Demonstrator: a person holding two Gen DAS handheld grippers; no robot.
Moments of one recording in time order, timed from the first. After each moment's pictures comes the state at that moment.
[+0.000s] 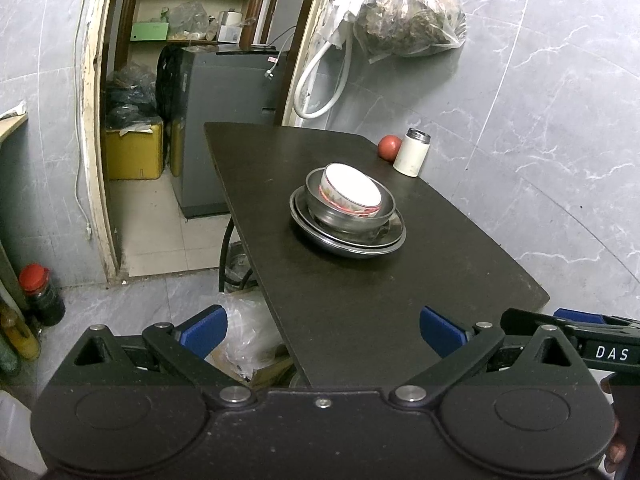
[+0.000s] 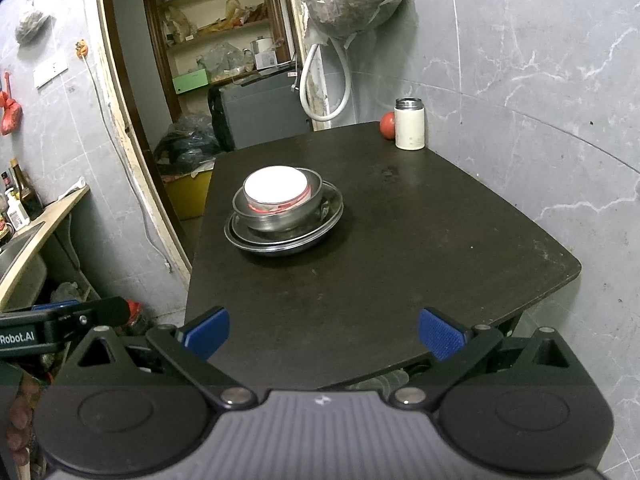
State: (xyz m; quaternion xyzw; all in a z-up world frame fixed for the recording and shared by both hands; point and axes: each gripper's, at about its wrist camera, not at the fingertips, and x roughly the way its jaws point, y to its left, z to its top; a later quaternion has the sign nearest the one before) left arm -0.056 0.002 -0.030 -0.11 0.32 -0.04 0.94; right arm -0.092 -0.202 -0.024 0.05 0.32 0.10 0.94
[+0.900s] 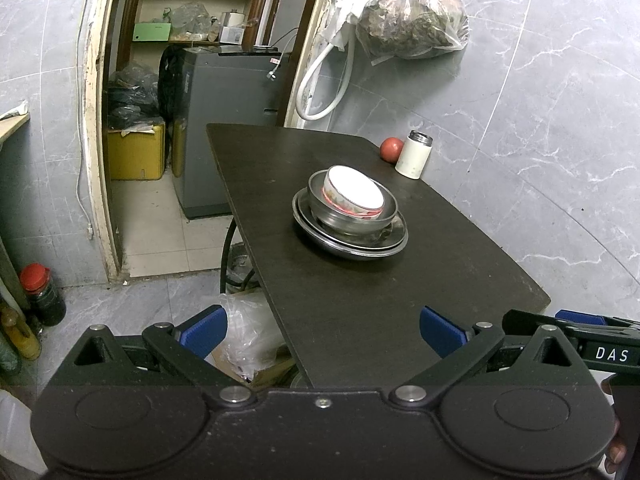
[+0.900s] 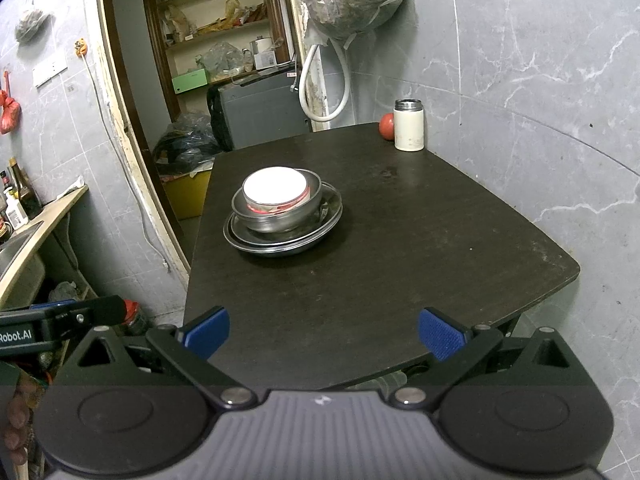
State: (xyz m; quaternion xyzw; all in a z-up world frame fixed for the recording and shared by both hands) left arm -0.056 0.005 -0.031 -0.11 0.32 -0.04 0.94; right arm -0.092 -0.202 -0.023 0.05 0.32 0.10 0.94
